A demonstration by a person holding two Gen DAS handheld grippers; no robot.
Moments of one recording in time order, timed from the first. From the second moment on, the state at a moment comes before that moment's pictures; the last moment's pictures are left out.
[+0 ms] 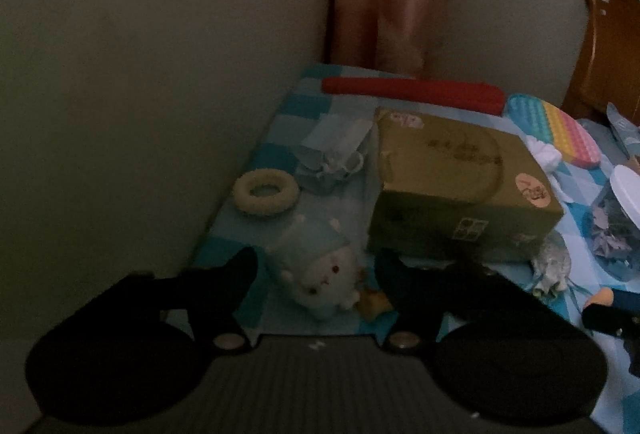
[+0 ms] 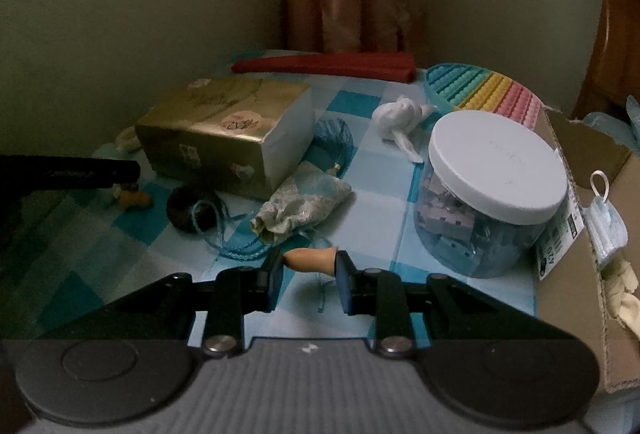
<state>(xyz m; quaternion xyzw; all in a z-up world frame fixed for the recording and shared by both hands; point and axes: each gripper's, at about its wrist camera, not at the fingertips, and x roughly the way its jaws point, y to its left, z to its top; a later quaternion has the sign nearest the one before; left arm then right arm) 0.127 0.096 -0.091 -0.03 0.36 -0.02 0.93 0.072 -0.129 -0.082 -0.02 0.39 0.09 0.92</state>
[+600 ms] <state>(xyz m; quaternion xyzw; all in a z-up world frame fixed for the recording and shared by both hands) 0.093 0.092 -0.055 0.01 0.36 -0.07 0.93 0.049 -0.127 -0.063 -0.03 0.37 0.11 0.92</state>
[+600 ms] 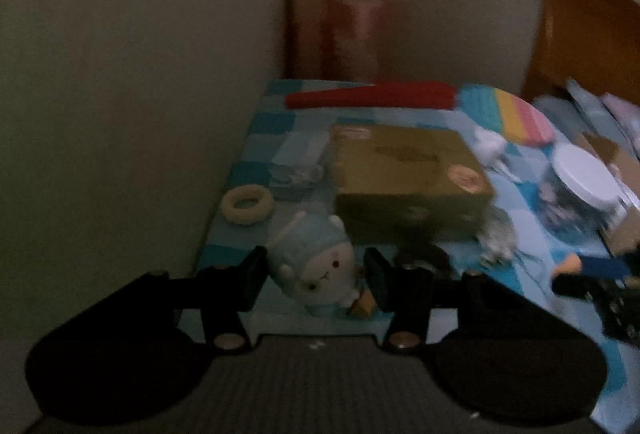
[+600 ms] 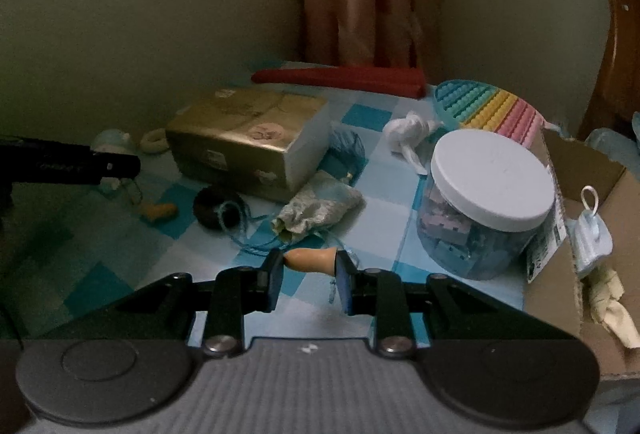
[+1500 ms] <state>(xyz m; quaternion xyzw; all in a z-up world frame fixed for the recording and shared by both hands) 0.031 -0.014 0.002 0.07 0.38 -0.25 0.89 -0.017 -0.238 0.003 -0.04 0.35 0.10 0.93</state>
